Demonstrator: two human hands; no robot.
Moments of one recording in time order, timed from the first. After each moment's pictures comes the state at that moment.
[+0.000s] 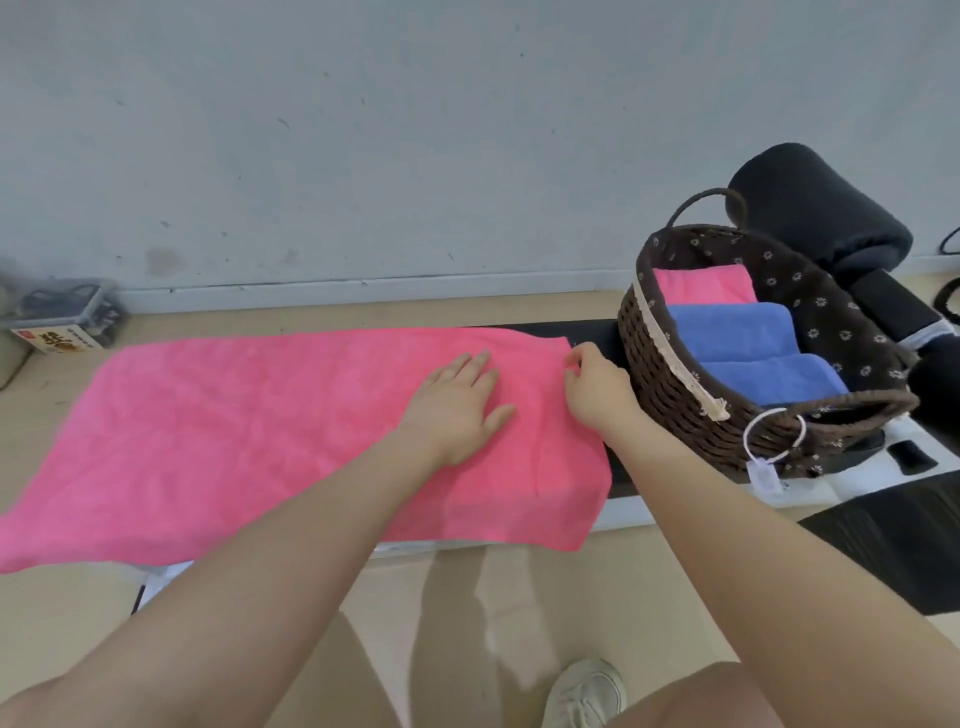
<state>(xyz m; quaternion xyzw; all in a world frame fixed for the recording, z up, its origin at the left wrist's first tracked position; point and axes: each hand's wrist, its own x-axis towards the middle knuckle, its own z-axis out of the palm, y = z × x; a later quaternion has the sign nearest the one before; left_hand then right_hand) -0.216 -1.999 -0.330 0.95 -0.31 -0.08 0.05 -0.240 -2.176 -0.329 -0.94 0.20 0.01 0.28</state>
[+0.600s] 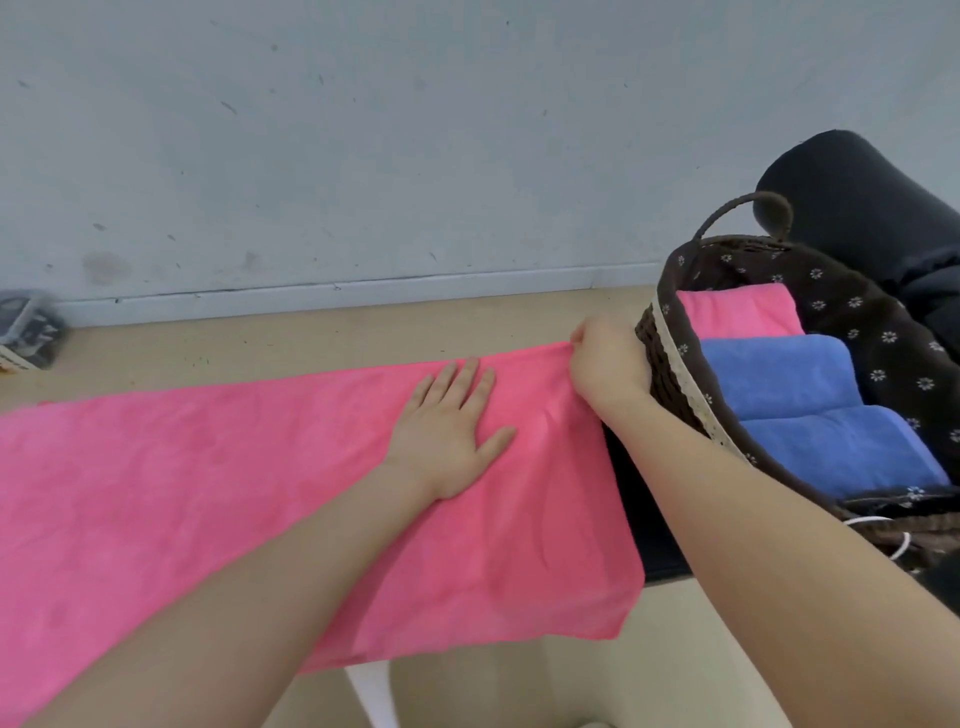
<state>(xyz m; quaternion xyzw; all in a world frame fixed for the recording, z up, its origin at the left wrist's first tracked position) -0.147 -2.025 -0.375 0.95 -0.30 -0.06 0.05 -0.141 -2.208 -0.329 -0.95 0.25 -0.05 0.17</state>
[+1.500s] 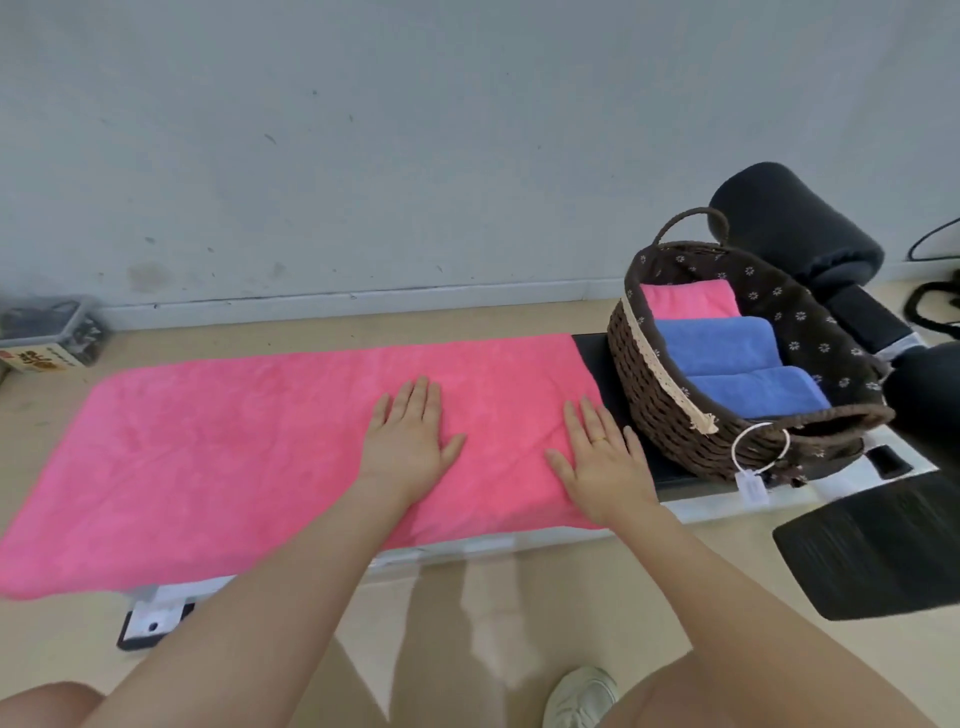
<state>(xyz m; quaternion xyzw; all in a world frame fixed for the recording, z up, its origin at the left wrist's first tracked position) -0.220 -1.967 -0.356 0.98 -0.21 -0.06 0.03 -0.299 -2.175 -0.366 -0.98 0.13 0.10 0.07</state>
